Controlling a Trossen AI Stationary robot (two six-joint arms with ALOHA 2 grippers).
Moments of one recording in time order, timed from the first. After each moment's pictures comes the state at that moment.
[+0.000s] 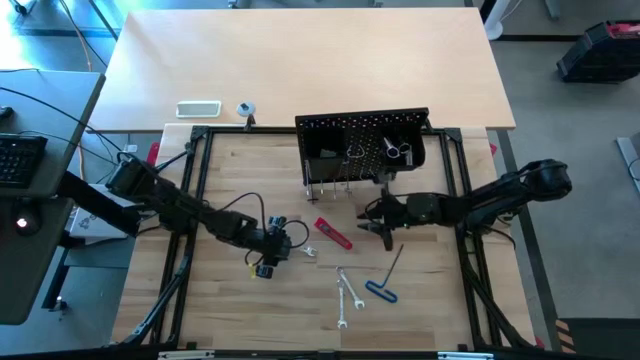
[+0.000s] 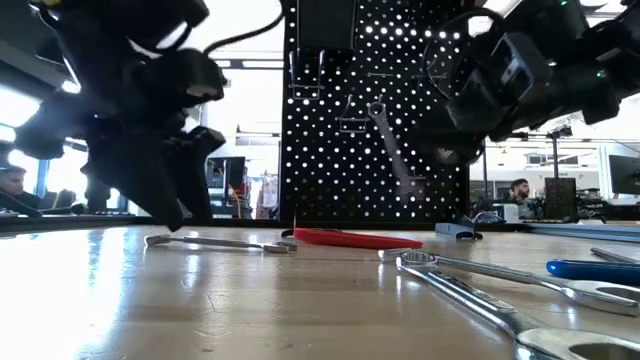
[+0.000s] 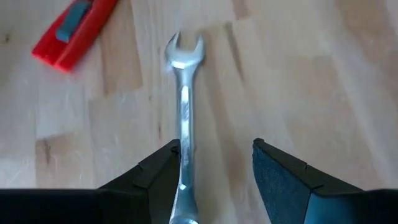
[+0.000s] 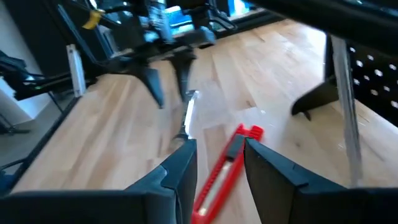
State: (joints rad) left arm -0.32 1.56 0.69 -0.12 -0.16 -0.01; right arm 0.08 1.33 0.29 0.77 0.04 0.29
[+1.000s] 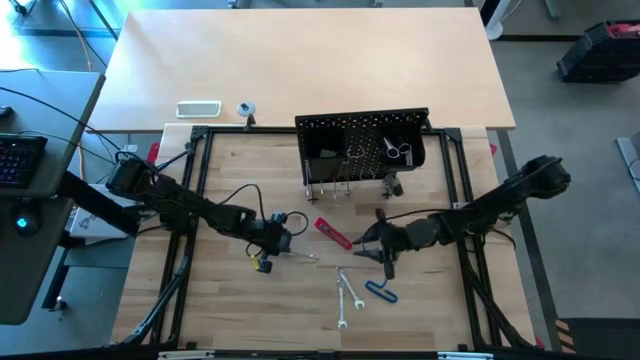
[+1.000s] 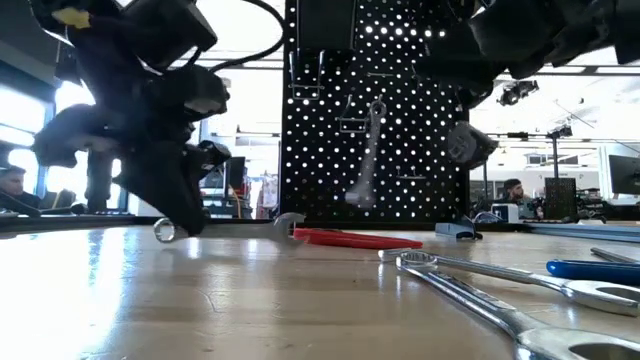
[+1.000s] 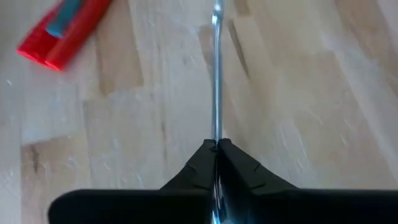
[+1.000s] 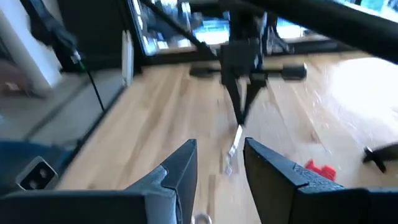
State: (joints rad) left arm -0.23 1.54 0.62 -0.02 -0.03 0.06; right arm 0.38 1.33 0.50 0.54 0.25 0.19
